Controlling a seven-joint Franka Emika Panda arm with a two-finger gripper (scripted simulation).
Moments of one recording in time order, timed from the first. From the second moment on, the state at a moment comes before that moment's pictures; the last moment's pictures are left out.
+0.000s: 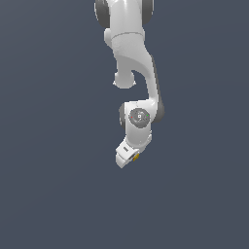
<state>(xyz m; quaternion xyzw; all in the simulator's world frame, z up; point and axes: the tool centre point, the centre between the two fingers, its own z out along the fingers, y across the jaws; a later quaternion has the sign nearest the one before) 0.034 0.048 0.022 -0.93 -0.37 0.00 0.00</state>
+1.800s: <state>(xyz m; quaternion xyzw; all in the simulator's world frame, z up) 0.044 -0.114 0.267 -0.93 -0.37 0.00 0.00</state>
